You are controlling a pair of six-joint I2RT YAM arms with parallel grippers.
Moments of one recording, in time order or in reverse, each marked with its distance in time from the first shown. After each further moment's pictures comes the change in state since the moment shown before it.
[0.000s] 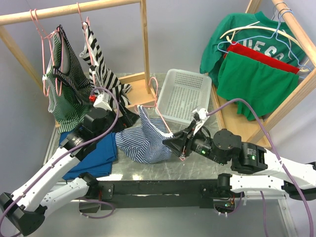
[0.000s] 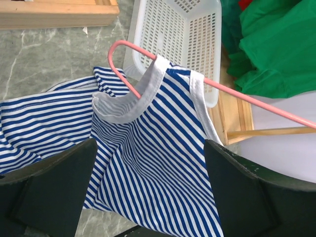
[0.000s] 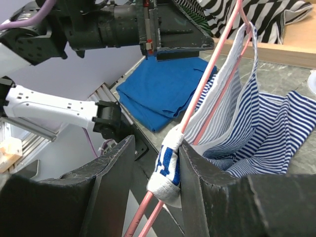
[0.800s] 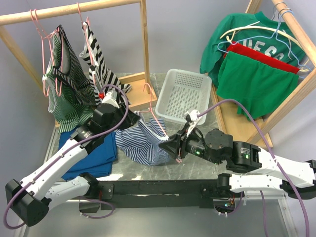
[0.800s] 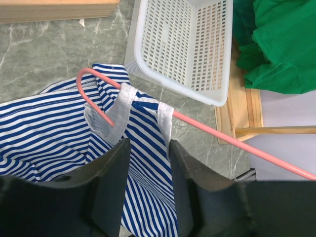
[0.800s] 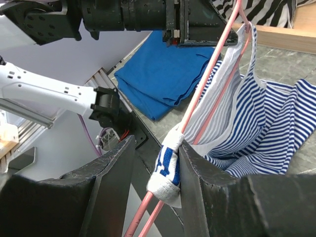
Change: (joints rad) left arm 0.000 0.126 0.000 0.080 0.031 0.014; right arm 0.000 0.046 0.000 -0.018 -0.041 0.008
